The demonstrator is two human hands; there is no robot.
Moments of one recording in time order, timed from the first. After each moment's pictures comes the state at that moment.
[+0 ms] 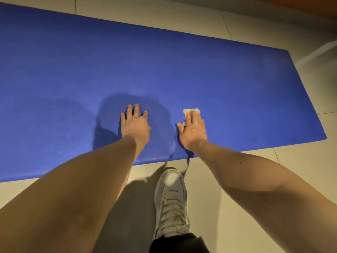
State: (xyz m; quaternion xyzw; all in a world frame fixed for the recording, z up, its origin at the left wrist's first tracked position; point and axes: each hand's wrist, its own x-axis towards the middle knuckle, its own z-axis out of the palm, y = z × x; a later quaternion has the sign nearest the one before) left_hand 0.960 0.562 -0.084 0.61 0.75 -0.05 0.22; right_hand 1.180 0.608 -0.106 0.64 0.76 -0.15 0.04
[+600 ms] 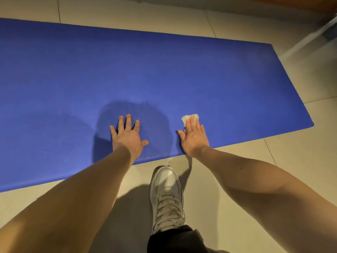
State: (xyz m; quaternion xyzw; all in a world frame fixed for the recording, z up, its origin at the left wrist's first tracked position) left_hand 0.970 0.529 -0.082 0.63 0.73 -0.12 0.24; right_hand 1.221 0.580 -0.102 0.66 0.73 -0.17 0.10
